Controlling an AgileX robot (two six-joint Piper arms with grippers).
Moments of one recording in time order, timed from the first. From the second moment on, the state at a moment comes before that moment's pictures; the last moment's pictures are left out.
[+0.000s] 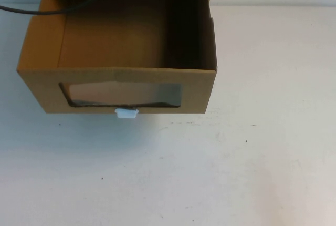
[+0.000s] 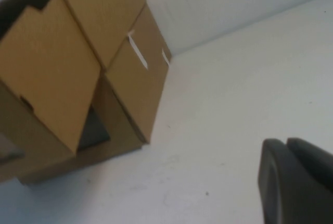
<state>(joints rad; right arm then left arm) 0.13 -0.01 0.03 0.64 0.14 -0.25 0.00 1.92 -2.02 -0.85 1.06 0.80</state>
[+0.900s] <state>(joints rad) 0.13 0.58 -0.54 0.77 0.68 -0.33 0.00 1.93 -2.02 -0.82 1.06 0.79</state>
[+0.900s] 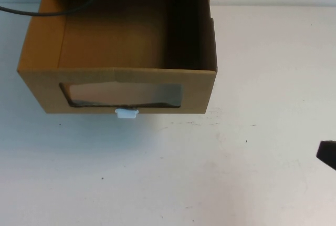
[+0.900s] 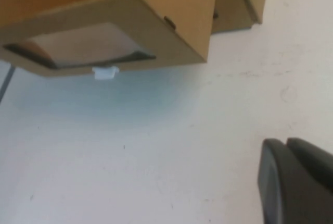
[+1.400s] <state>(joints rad) 0.43 1.18 -1.03 0.62 0.89 -0.31 0.00 1.93 -2.02 -0.82 1.06 0.79</state>
